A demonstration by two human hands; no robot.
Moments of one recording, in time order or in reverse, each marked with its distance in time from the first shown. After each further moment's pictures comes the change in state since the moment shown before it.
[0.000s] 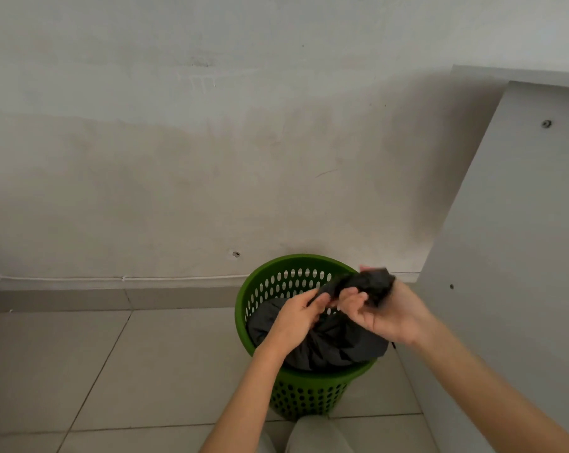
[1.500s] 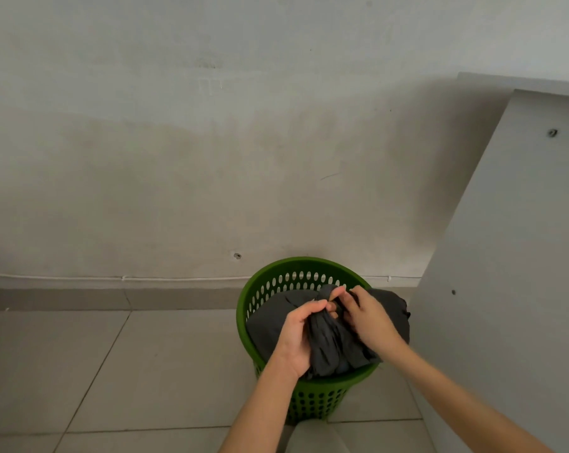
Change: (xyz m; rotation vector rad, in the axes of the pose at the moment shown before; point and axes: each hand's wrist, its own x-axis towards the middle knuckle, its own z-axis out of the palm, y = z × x) left_hand -0.013 0.012 0.012 -1.163 -0.058 -0.319; right_hand 0.028 0.031 -0.015 -1.481 0.609 -0.596
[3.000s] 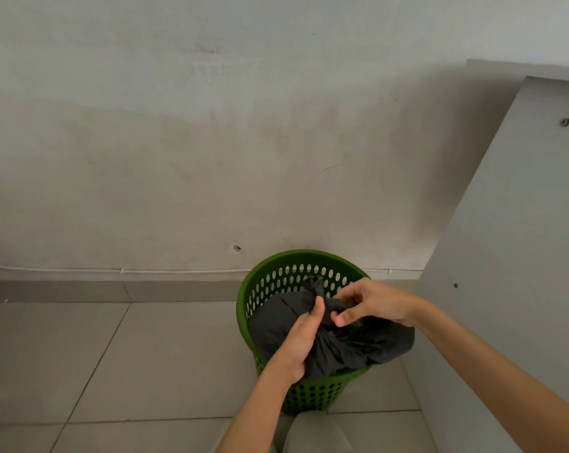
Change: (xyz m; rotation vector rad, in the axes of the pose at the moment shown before) left_hand -0.009 -0.010 -0.006 0.401 0.097 -0.053; right_hand 0.027 -0.005 -0.033 -0.097 -0.613 -0.123
